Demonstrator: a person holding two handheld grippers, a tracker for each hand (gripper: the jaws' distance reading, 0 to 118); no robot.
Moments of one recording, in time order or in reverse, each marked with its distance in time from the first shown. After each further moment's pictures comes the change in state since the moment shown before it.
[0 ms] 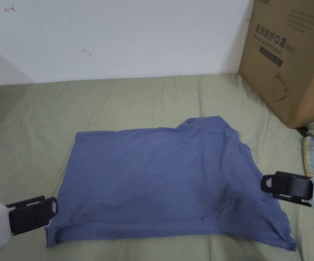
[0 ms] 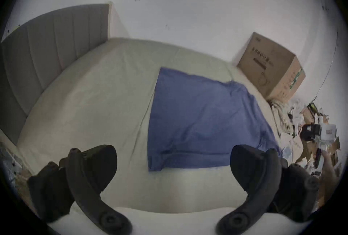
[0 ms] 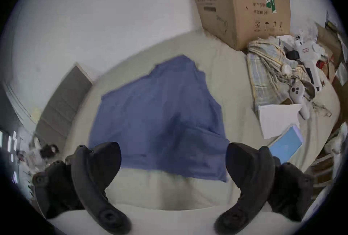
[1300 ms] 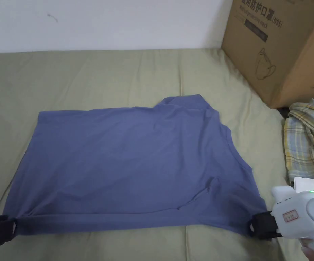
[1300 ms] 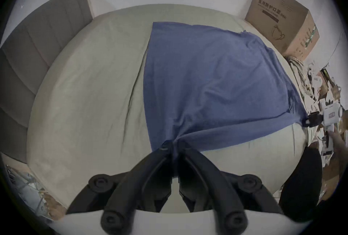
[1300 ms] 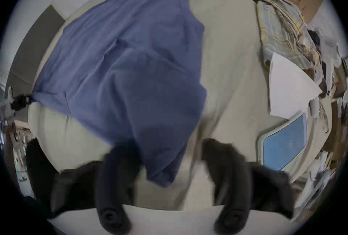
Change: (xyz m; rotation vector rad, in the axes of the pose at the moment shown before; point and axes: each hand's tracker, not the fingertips) left arm 0.004 -0.021 -0.104 -0.337 0.114 -0.157; right arm 0.089 -0.050 -0.115 -0.527 -0.238 0.280
